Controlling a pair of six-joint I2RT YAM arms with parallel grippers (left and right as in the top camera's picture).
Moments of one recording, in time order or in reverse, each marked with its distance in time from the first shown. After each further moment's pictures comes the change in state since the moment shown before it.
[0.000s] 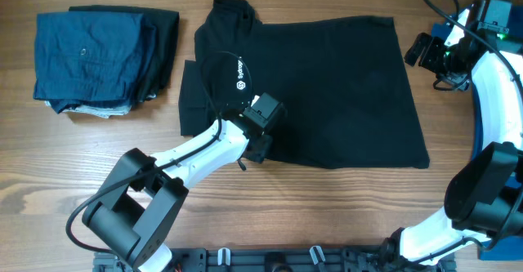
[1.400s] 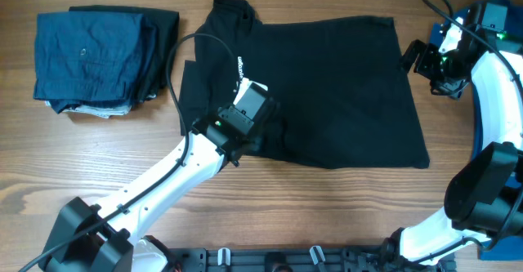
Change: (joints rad) left arm 0.010 -0.261 0.000 0.004 -0.135 -0.025; right arm 0.000 0.000 0.000 -0.117 -0.097 0.000
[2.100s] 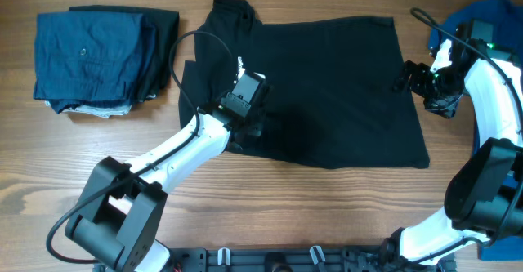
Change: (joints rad) left arm 0.096 0.188 0.000 0.205 0.142 -0.001; right arm 0.000 0.000 -0.104 -0.046 0.030 -0.006
